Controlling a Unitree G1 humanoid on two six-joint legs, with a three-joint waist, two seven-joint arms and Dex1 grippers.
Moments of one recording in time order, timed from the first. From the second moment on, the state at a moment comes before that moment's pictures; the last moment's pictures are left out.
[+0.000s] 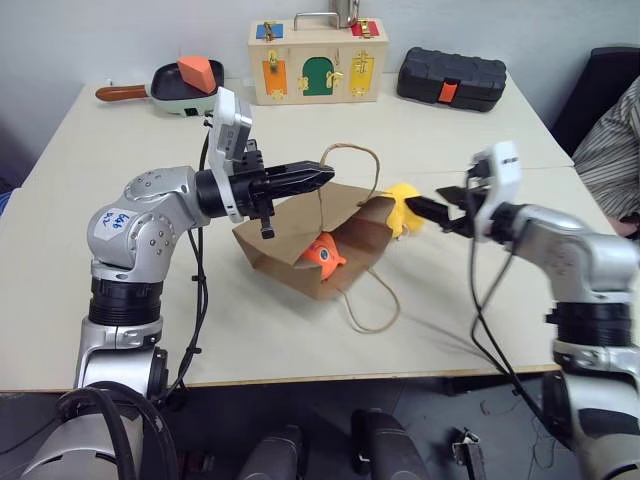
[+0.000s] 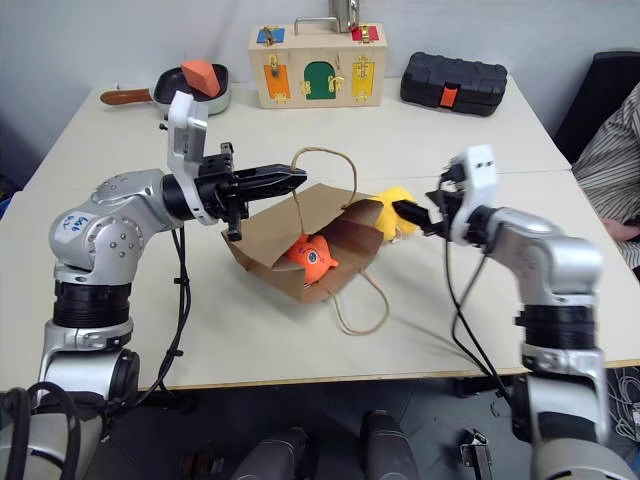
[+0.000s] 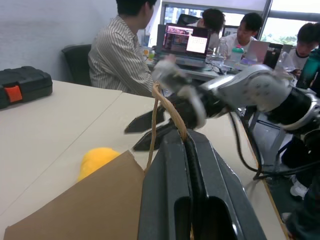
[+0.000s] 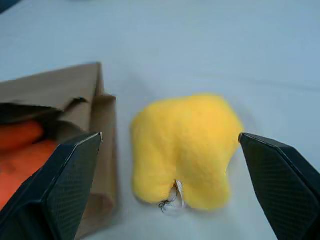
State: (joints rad) left arm -0.86 0.50 0.05 0.00 -0.64 0.71 -0.96; right arm -0.79 -0.51 -0.11 0.26 0.48 0.84 0.50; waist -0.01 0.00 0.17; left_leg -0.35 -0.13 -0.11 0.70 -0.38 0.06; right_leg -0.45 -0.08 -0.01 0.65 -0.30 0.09
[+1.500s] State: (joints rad) left arm -0.90 0.46 0.03 0.01 -0.65 0.73 -1.00; right arm -0.68 -0.28 0.02 -0.11 0.58 0.96 0.44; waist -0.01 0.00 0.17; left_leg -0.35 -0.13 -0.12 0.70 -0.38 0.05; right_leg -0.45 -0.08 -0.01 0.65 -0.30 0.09
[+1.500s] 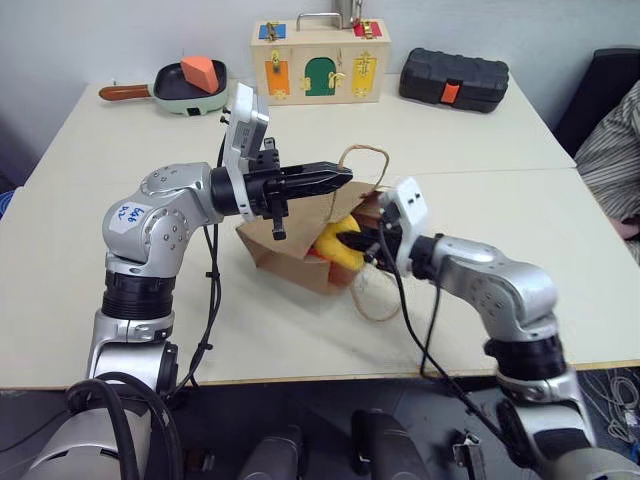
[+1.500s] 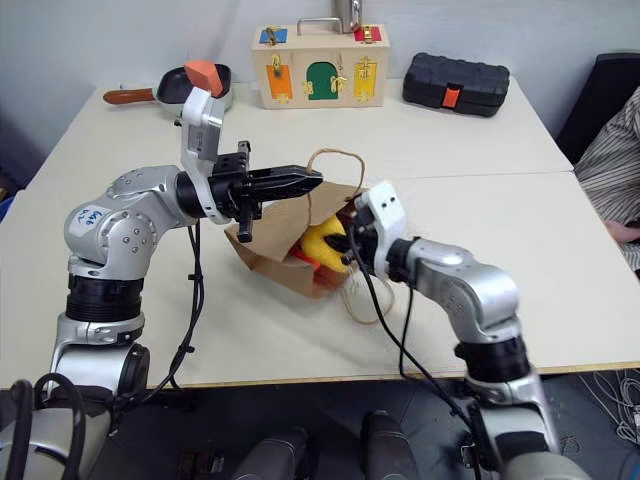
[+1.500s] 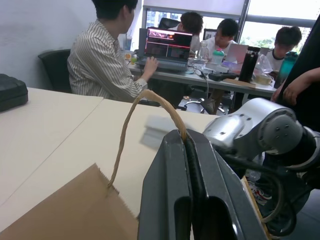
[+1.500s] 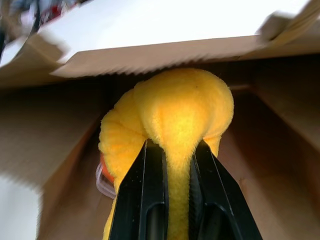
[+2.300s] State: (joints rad) left arm -0.89 0.47 0.04 -0.02 -0.66 0.73 -0.96; right arm -0.65 -0.26 0.07 -0.05 0.41 0.83 0.46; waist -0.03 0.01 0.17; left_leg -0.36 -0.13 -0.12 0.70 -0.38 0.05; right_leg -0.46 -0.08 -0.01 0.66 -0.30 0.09
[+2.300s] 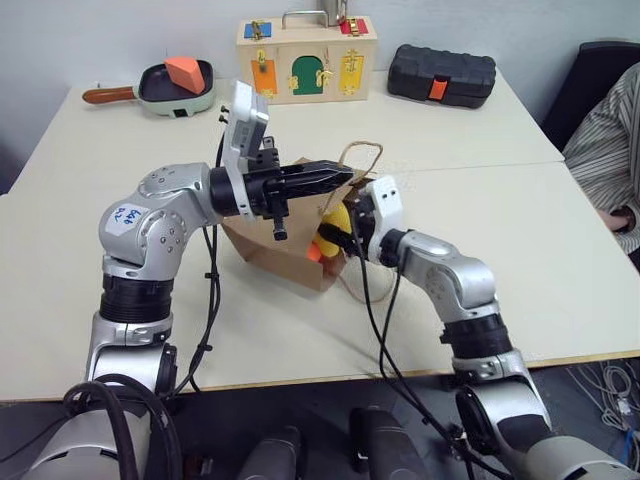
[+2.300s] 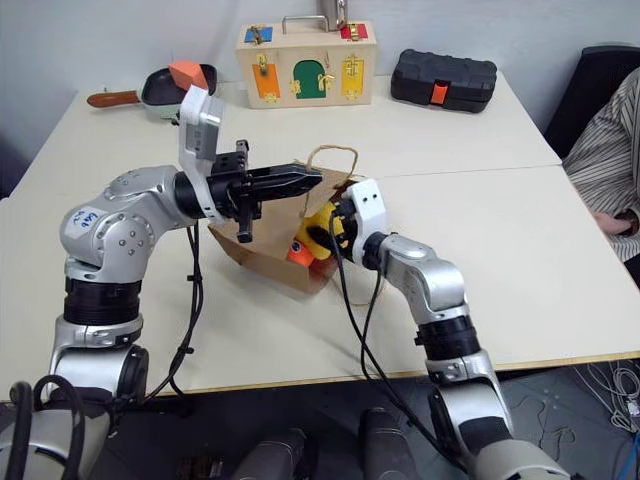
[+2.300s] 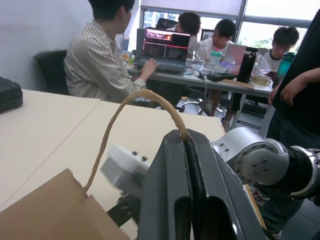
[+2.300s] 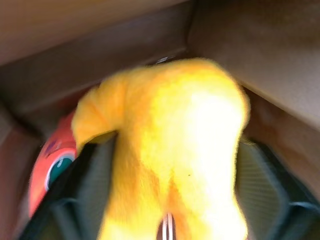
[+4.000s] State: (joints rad) left arm -0.93 0.44 0.03 0.08 -0.65 0.67 -0.97; right arm -0.60 -0.64 -0.51 -0.39 1.37 1.29 0.35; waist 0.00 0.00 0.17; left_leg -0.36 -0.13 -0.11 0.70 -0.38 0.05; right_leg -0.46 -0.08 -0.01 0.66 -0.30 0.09
